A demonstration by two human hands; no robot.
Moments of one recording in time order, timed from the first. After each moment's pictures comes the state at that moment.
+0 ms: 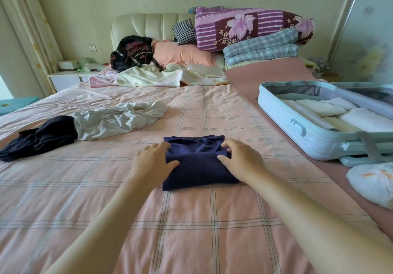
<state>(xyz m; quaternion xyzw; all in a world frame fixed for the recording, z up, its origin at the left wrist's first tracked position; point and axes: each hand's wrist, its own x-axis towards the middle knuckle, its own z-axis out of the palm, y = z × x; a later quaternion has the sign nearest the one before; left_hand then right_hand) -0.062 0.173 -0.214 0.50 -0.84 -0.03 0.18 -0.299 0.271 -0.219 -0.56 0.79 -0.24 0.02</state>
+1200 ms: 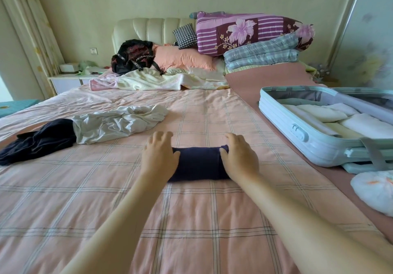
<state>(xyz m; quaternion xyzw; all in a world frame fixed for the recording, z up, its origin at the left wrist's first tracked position) -0.090 0.161 -0.207 0.51 -0.81 -0.03 0.27 -0.293 0.244 -0.228 -0.52 0.79 -0.30 -0.07</state>
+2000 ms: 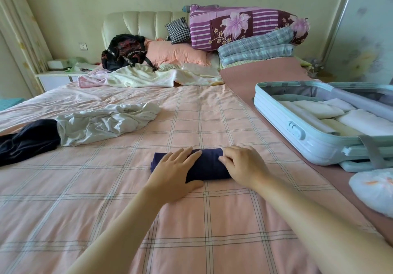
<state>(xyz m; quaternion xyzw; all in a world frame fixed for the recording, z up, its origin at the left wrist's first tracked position) -0.113 0.172 -0.242 0.29 -0.95 0.02 0.15 -0.335 0.259 -0.238 -0.67 0.69 -0.26 -0.11</state>
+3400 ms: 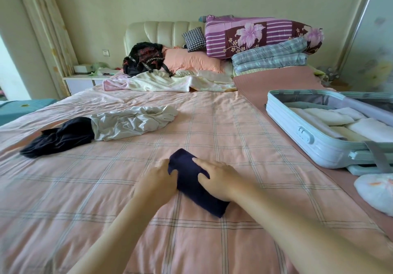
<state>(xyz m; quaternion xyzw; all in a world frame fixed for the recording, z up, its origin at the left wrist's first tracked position) -0.033 0.207 -0.231 0.57 -0.79 -0.17 0.17 -0.222 0.273 -0.217 -0.67 0.71 -0.13 0.15</state>
